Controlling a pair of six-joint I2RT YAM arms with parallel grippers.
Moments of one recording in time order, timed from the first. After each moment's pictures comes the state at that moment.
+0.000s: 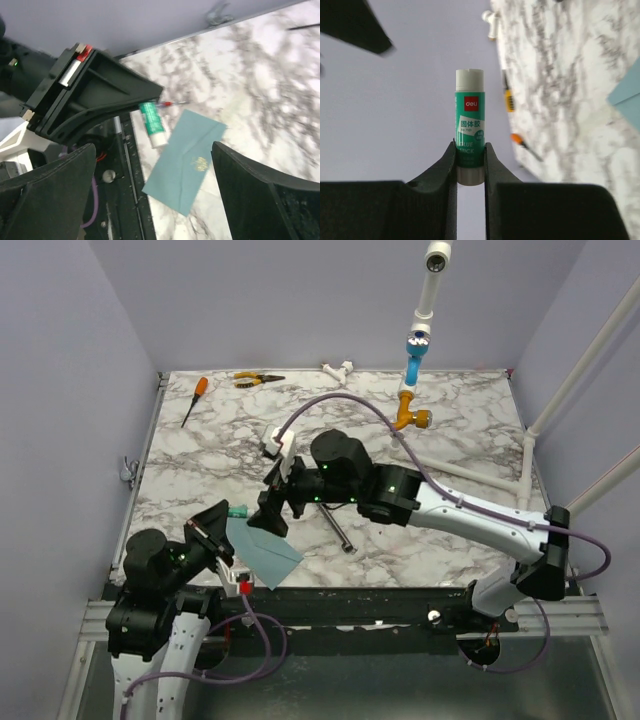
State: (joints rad) left arm -0.12 0.13 0.70 -0.87 0.57 1.85; right arm 1.18 1.58 1.53 -0.26 -0.24 0.06
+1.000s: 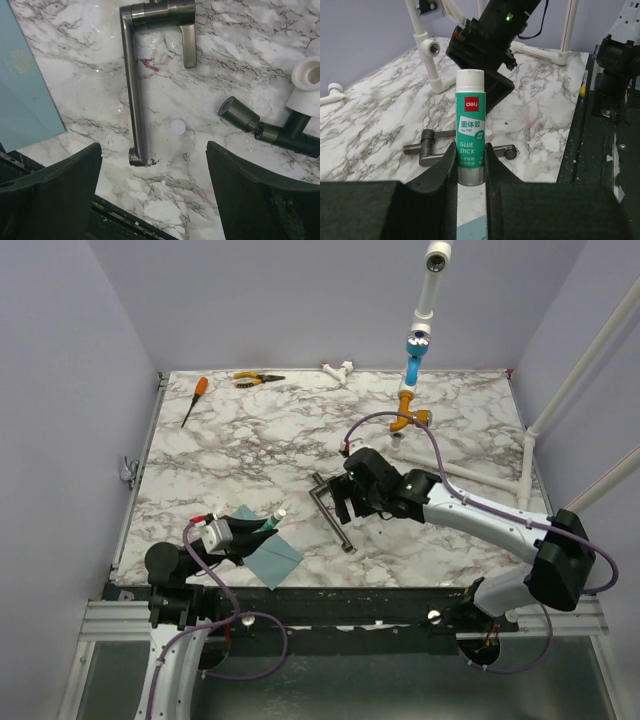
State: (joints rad) left arm -0.10 0.08 0.22 0.08 1.02 -0.11; right arm 0.91 1.42 1.11 -0.56 0.20 0.39
